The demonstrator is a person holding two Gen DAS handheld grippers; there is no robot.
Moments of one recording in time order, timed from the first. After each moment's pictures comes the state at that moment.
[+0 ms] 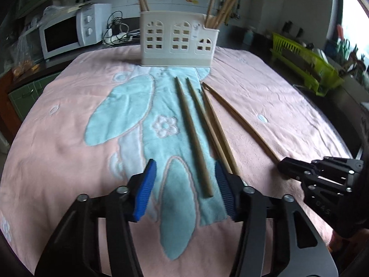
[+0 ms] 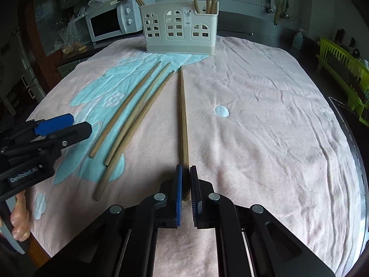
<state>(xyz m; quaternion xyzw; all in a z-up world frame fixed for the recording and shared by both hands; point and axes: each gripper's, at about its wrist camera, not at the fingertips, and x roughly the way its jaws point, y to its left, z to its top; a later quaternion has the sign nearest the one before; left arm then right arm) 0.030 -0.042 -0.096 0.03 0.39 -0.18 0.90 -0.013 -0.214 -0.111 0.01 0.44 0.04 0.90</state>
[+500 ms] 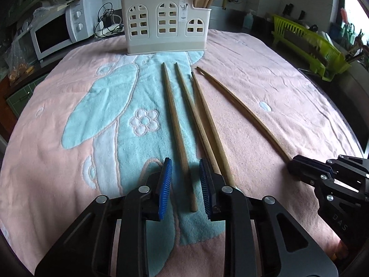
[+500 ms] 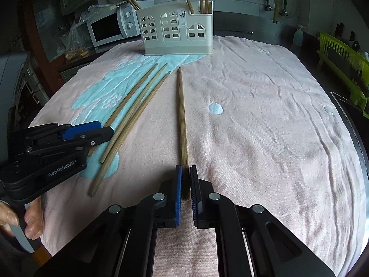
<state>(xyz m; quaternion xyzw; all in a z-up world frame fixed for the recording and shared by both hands) 0.049 -0.076 -0.113 0.06 0.42 -0.17 0.89 -0.020 -0.226 -0.113 0.03 0.43 0.05 0.90</state>
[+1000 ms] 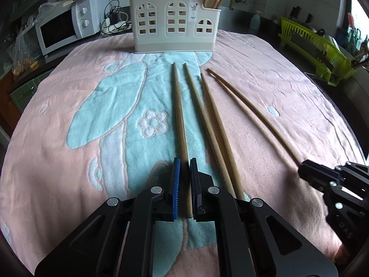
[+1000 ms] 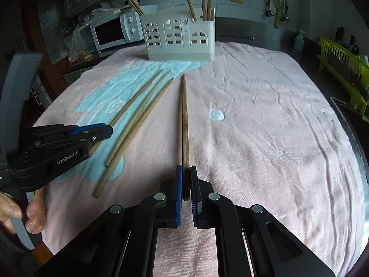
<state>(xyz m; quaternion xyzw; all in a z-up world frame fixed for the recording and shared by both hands) 0.055 -0.067 -0.109 0.05 0.43 -0.16 0.89 -0.025 -0.223 -0.103 0.02 0.41 0.05 0.91</state>
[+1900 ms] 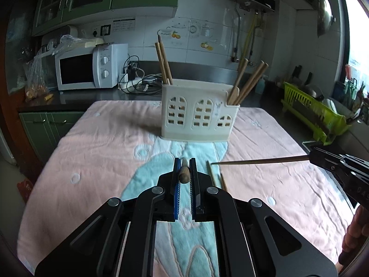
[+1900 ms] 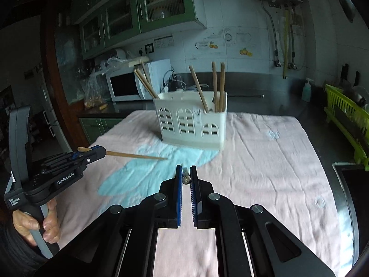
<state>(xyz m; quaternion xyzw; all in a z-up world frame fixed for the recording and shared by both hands) 0.093 -0.017 -0.005 -0.02 0.28 -0.15 0.95 0.031 -0.231 0.014 0.03 0.27 0.10 0.96</state>
